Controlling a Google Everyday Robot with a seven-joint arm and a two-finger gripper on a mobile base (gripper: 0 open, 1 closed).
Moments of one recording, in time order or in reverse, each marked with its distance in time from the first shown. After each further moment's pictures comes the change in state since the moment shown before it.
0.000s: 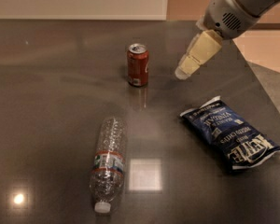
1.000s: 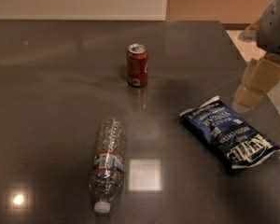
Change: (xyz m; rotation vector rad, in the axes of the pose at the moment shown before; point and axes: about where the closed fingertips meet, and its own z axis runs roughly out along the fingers) arm 0.087 0.048 -0.068 0.032 0.240 -0.116
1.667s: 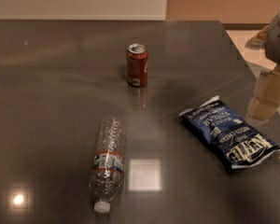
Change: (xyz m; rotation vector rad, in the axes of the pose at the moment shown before) arm 0.020 0.018 -0.002 -0.005 0.083 -0.042
